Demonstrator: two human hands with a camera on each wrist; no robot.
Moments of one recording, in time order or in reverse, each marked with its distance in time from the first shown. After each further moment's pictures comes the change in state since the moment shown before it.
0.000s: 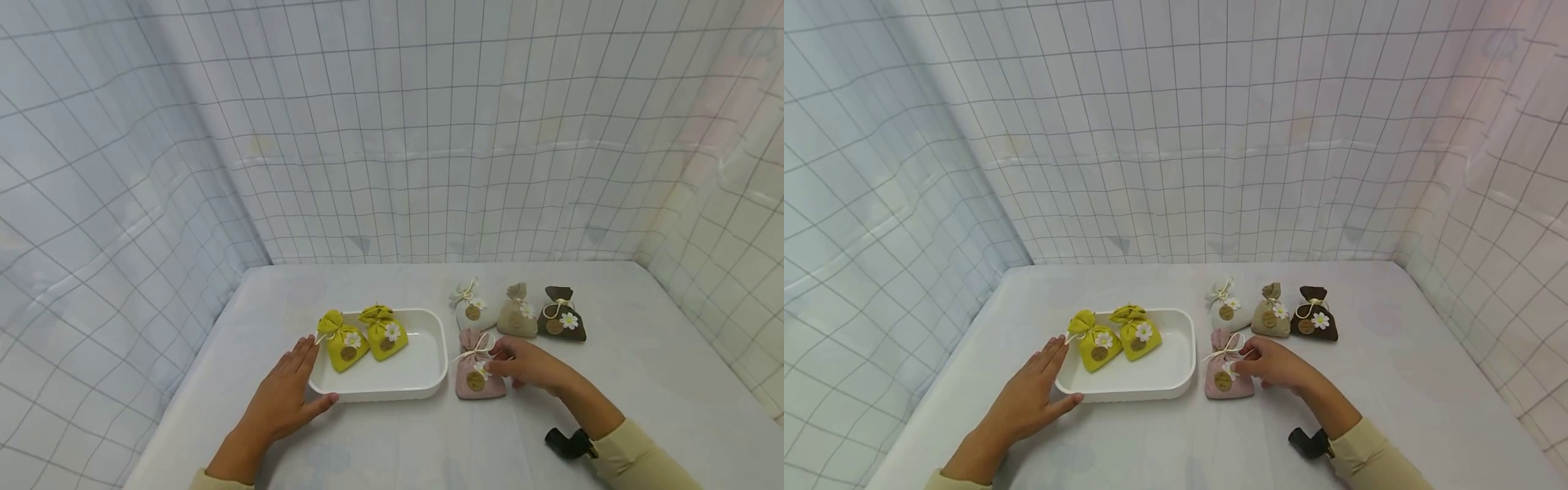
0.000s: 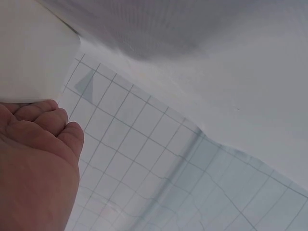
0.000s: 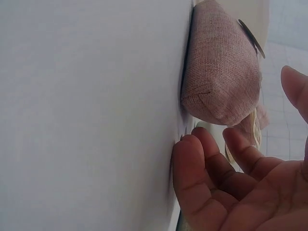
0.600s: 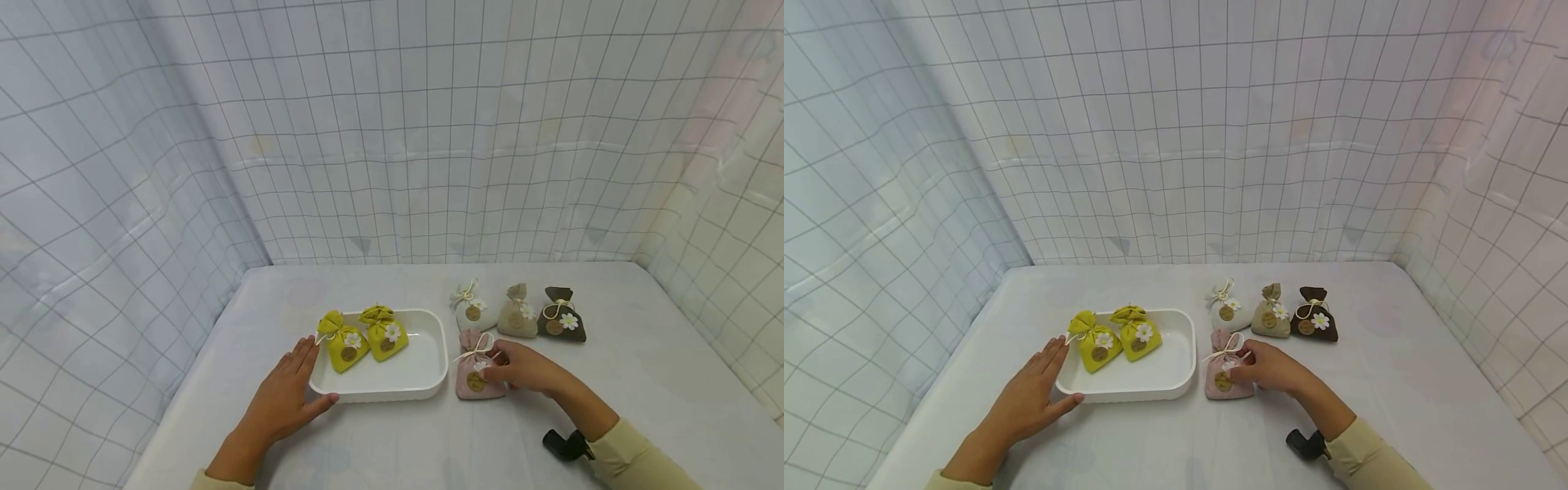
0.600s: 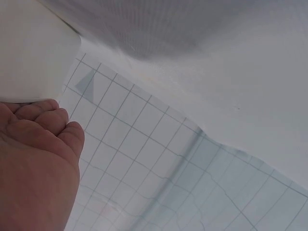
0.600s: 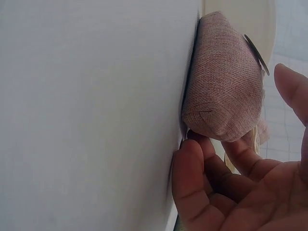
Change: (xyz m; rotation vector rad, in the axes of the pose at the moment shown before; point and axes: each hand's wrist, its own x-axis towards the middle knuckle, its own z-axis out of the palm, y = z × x) left_hand -0.001 0.001 0.000 0.005 0.014 0.006; right_hand -0.003 -0.007 0.008 -0.064 -0.028 -0.031
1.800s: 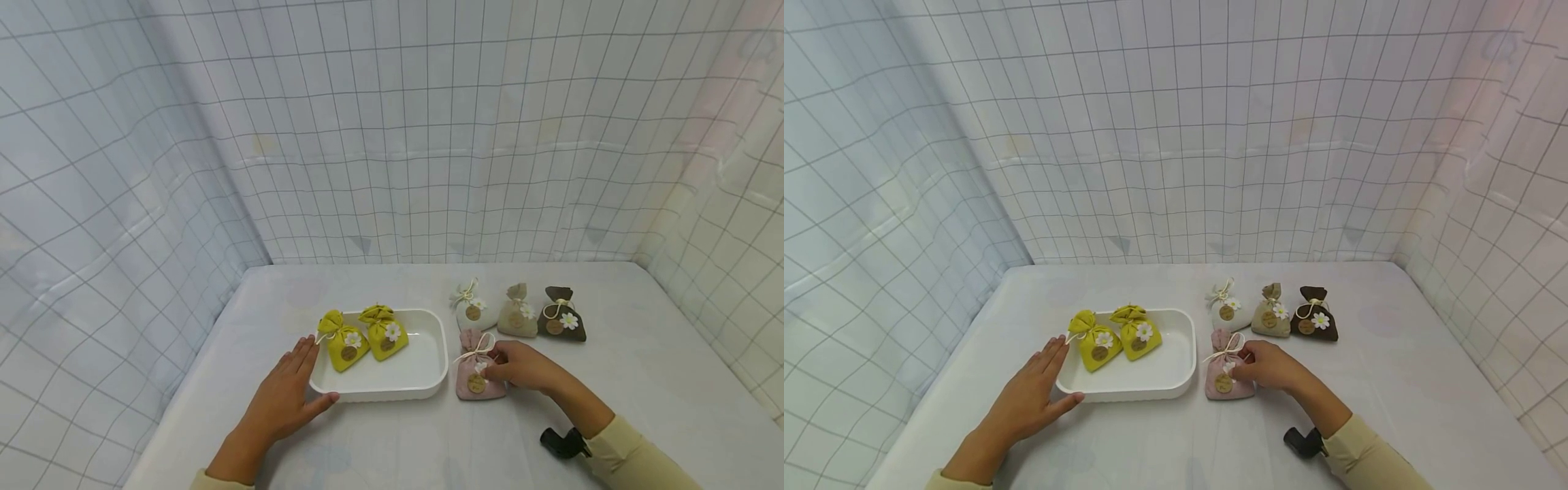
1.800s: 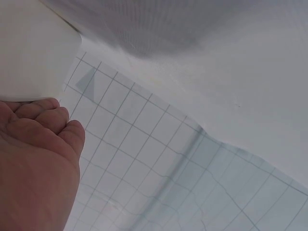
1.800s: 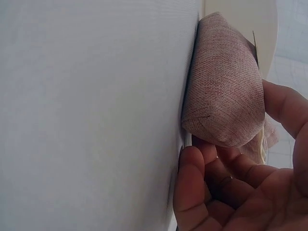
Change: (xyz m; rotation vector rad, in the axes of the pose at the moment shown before) left_hand -0.001 0.001 0.000 0.010 -0.004 -0.006; right_hand 0.003 -0.003 0.003 -0.108 0.076 0.025
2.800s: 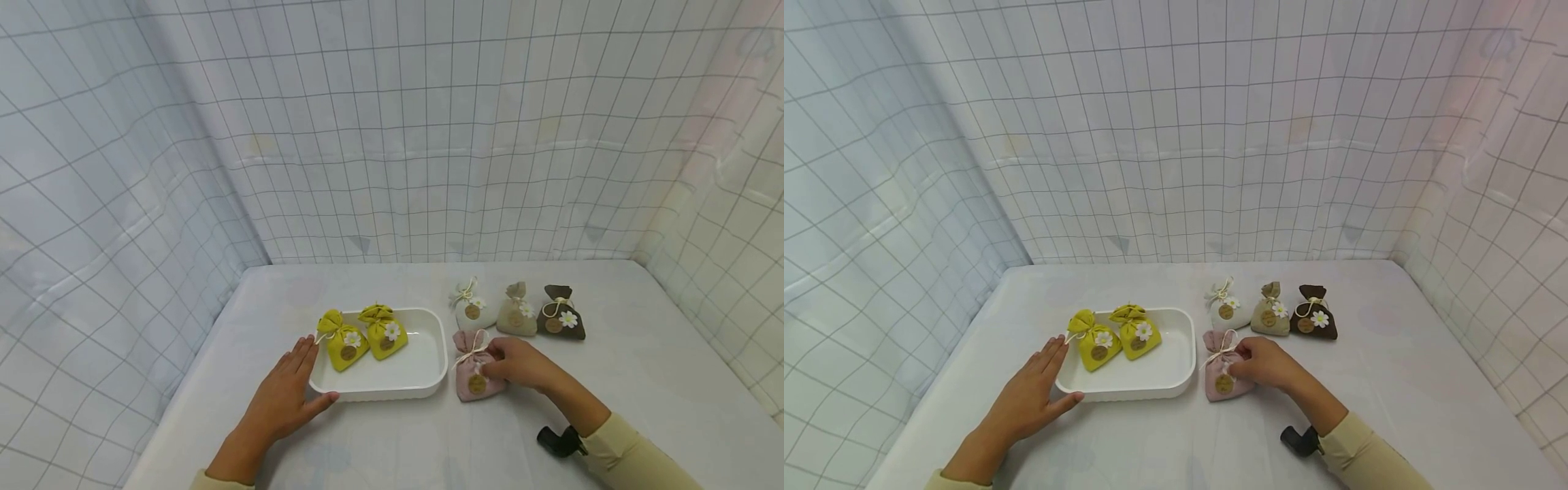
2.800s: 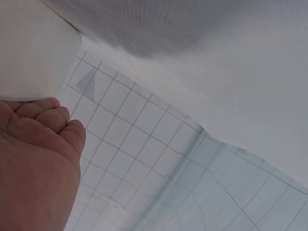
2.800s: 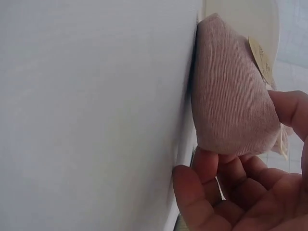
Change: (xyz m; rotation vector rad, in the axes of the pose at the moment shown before) left_hand 0.001 0.000 -0.001 -0.007 -0.006 0.001; right_hand 0.004 -0.004 0.003 -0.023 0.074 -0.024
